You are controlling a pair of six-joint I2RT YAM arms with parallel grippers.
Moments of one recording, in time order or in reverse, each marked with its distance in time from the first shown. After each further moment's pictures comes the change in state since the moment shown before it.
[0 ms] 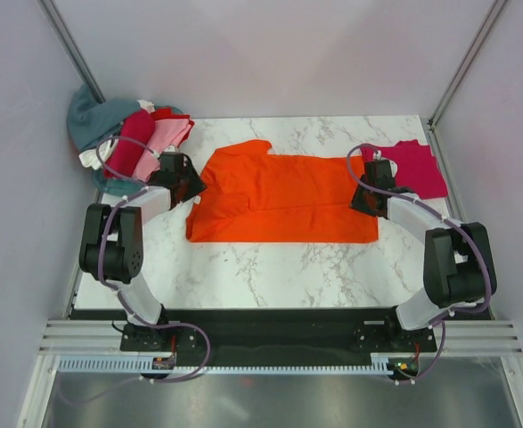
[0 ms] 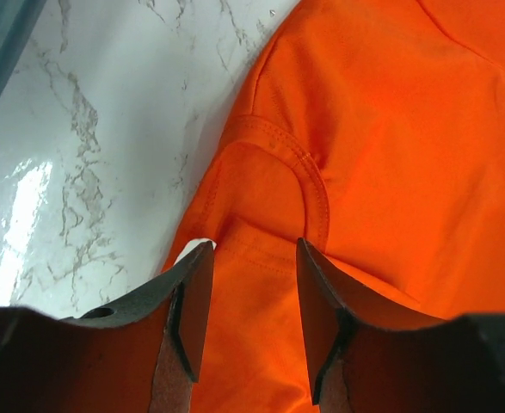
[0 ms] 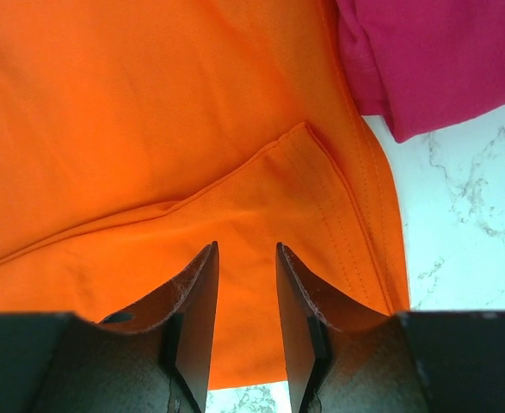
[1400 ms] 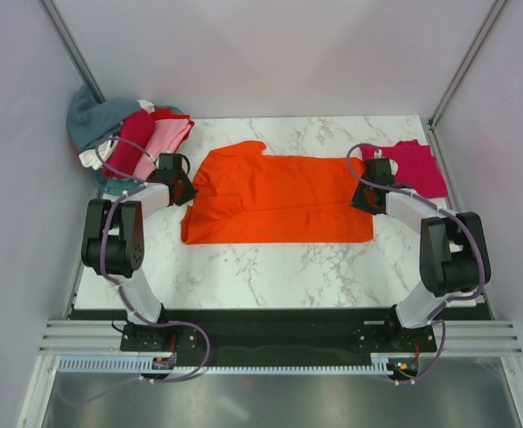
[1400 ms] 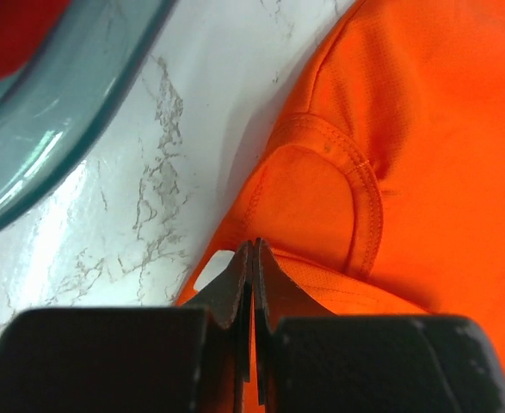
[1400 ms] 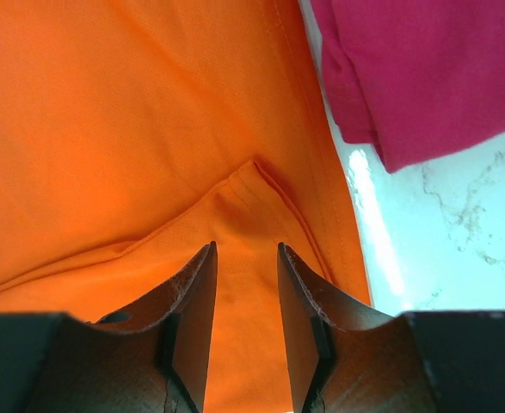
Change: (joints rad) left arm 0.030 0.074 0.054 -0.113 -0.063 0.023; right arm -0.024 0.078 0.031 0.018 0.019 0.001
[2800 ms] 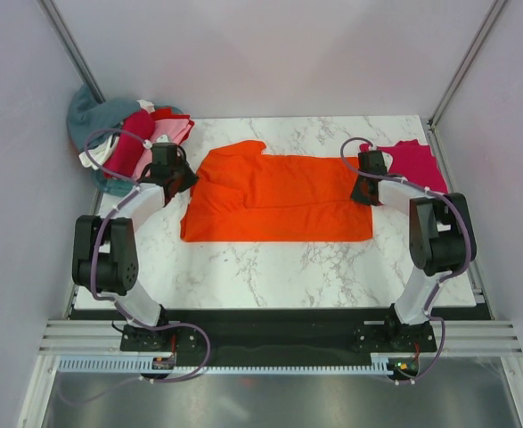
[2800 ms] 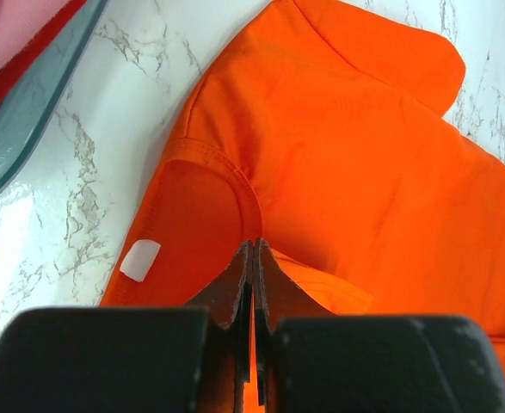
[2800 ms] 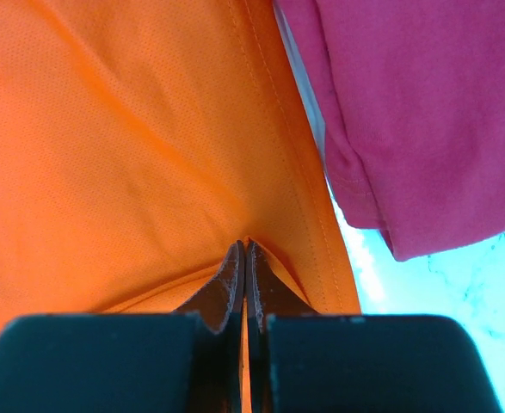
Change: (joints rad) left arm -0.016 -0.154 0.002 0.048 0.071 -0.026; right arm 0.001 0.180 0.139 0.014 0.070 -0.030
